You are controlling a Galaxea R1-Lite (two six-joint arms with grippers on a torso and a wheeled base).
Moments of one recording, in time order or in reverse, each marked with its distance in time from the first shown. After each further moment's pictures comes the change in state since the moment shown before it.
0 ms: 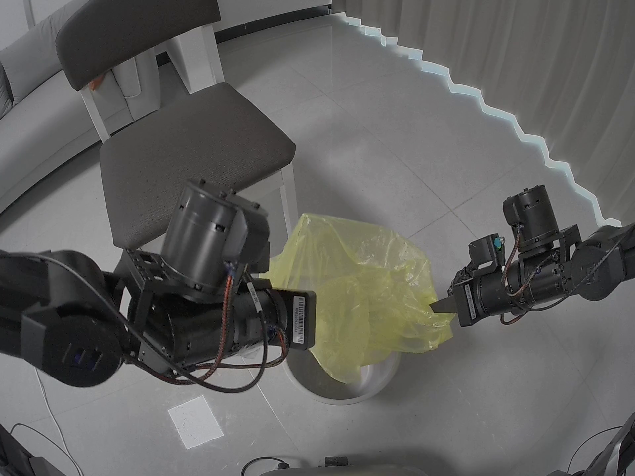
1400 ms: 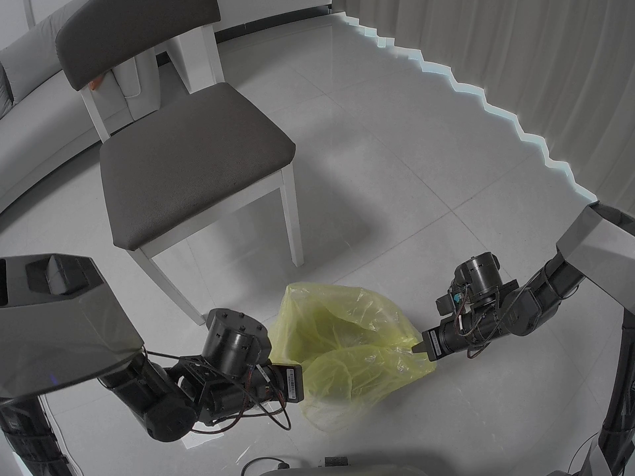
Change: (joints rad) left arm 0.130 0.384 0.431 -0.750 -0.163 -0.080; right arm -0.066 0.421 0.017 -0.241 0.009 -0.037
